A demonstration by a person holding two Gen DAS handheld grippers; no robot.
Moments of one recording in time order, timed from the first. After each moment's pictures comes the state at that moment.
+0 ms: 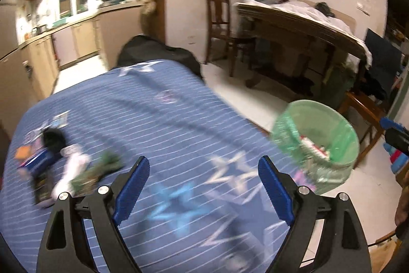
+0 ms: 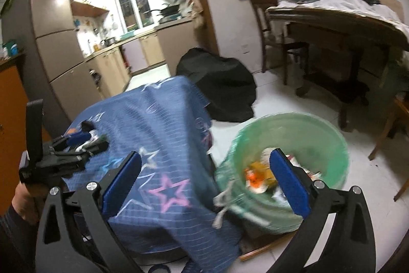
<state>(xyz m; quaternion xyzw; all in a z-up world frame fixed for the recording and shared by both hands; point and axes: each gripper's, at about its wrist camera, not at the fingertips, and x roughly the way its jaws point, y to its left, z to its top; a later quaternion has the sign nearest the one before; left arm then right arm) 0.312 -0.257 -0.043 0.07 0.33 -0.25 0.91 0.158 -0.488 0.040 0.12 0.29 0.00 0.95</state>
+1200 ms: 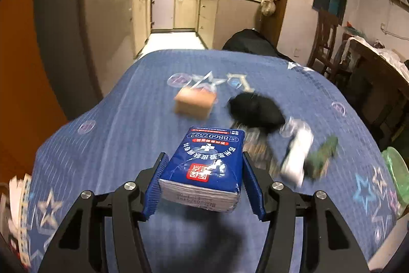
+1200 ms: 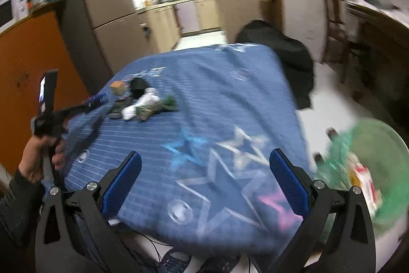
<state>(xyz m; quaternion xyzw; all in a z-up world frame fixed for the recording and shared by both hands) 0.337 0.015 -0.056 -0.04 0.36 -0.01 0.93 0.233 -0.332 0.024 0.03 0.35 0.16 0.92</state>
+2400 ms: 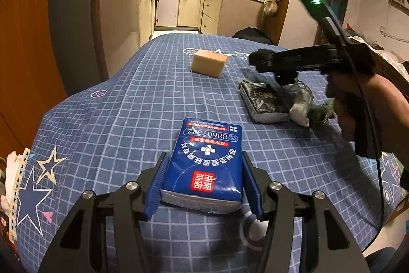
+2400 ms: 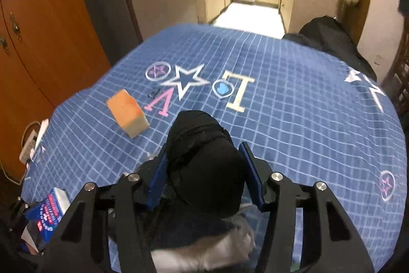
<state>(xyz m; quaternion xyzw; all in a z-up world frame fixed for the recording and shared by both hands) 0.279 0.029 -0.095 -0.05 0.35 -0.01 0.93 0.442 -0.123 -0.008 -0.07 0.42 0.25 0.87</state>
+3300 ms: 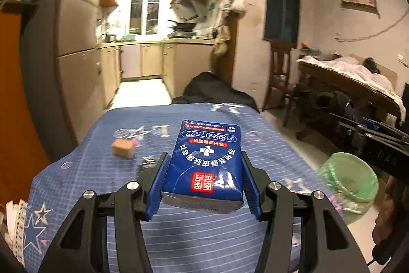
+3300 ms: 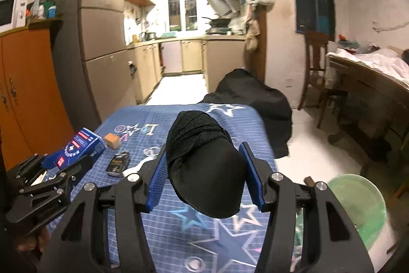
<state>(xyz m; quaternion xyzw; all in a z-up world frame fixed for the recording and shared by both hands) 0.226 -0.126 0.039 -0.01 0.23 -0.10 0.97 0.220 -0.320 0.115 0.01 0.23 0.06 0.97</state>
